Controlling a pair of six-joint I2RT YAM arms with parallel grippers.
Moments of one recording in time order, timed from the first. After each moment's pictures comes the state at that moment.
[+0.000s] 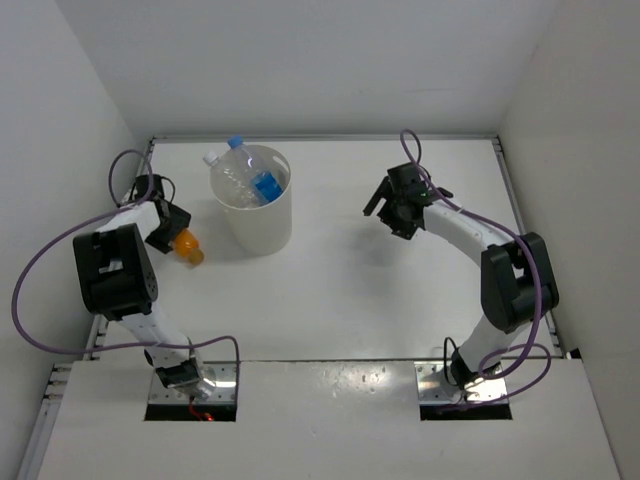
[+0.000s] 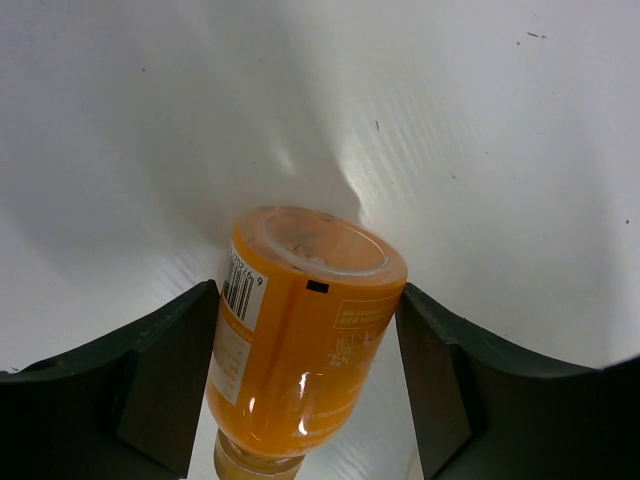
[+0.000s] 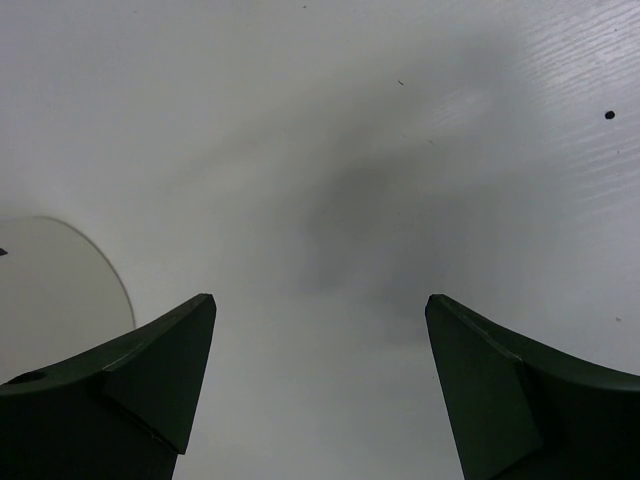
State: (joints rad) left arm 0.27 1.74 1.10 -0.41 -0.19 -0.81; right arm 0.35 1.69 1.14 -0.41 0.12 0.88
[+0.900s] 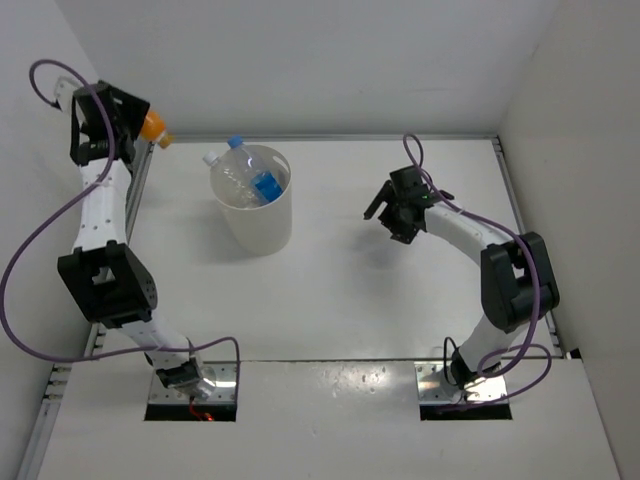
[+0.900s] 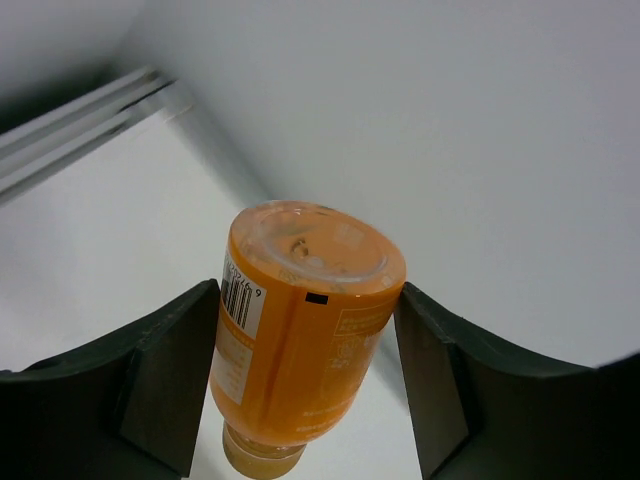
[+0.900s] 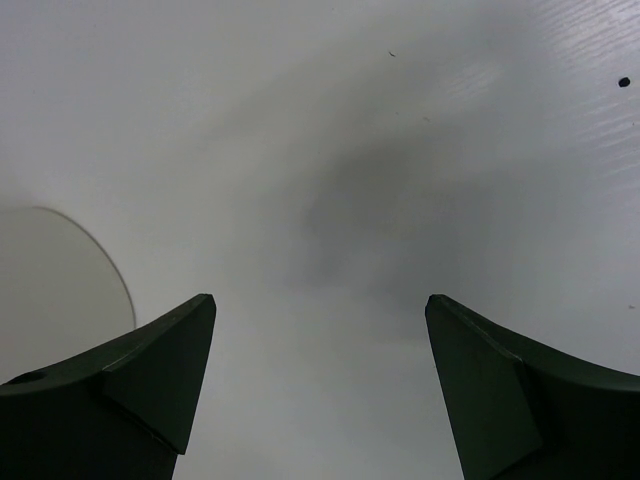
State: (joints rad) left arm 0.29 1.68 1.65 -0.28 -0.11 -0.87; right arm 0.34 1.69 1.11 -0.40 0.07 0.91
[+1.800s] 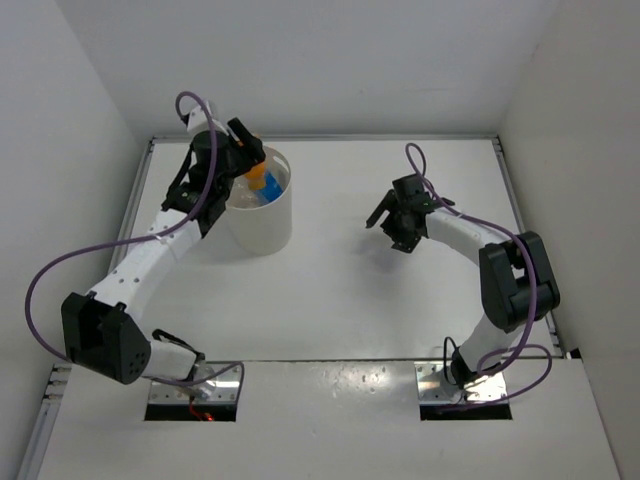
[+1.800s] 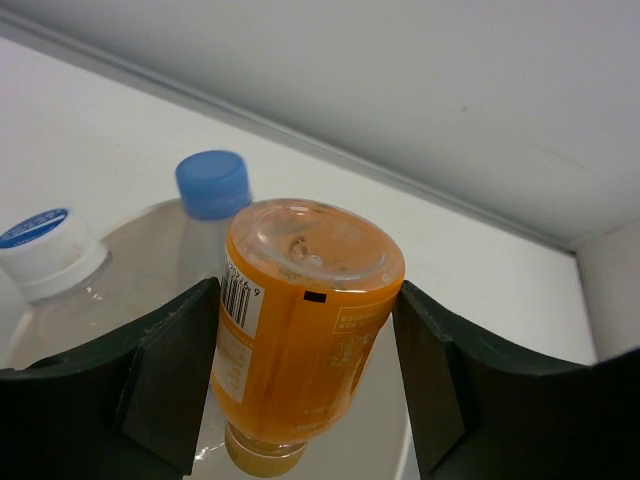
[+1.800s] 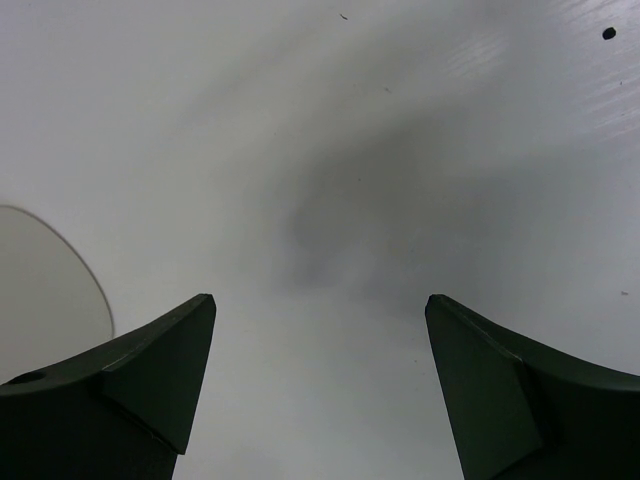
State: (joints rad) left arm -0.33 1.36 1.25 -0.08 -0.31 -0.60; right arm 0.32 1.69 1.03 -0.36 0.03 0.94
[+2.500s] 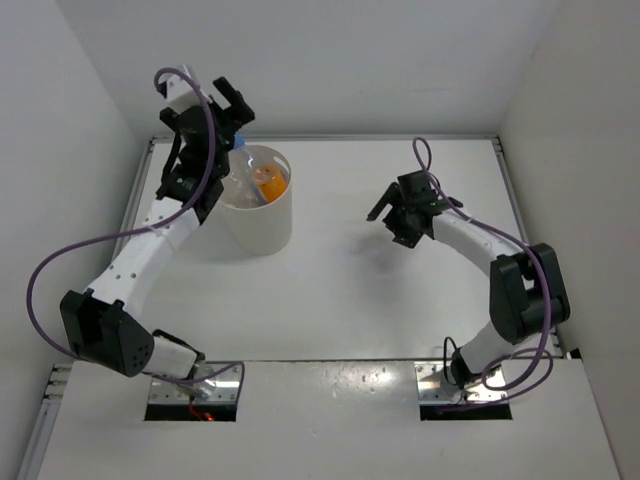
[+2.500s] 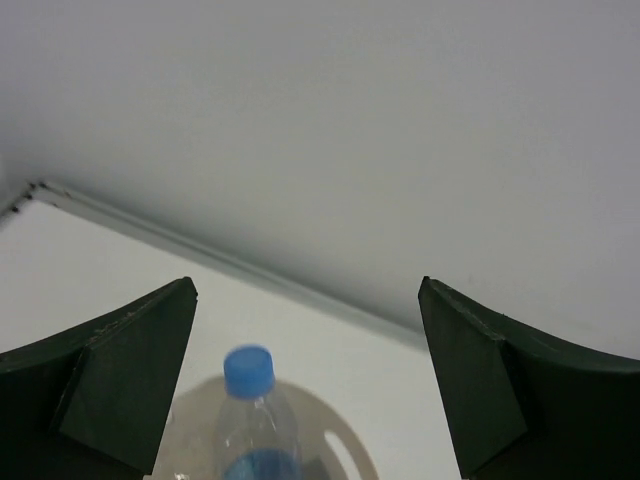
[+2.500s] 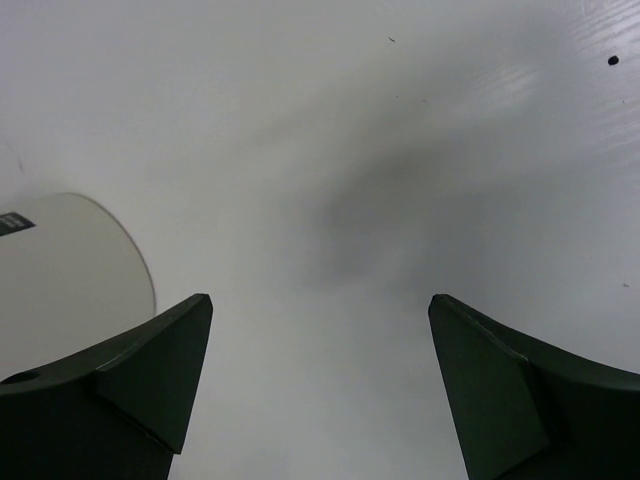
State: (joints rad) left arm -0.33 1.39 1.38 0.08 -0.54 -0.41; right arm 0.32 1.62 1.03 -0.36 0.03 0.93
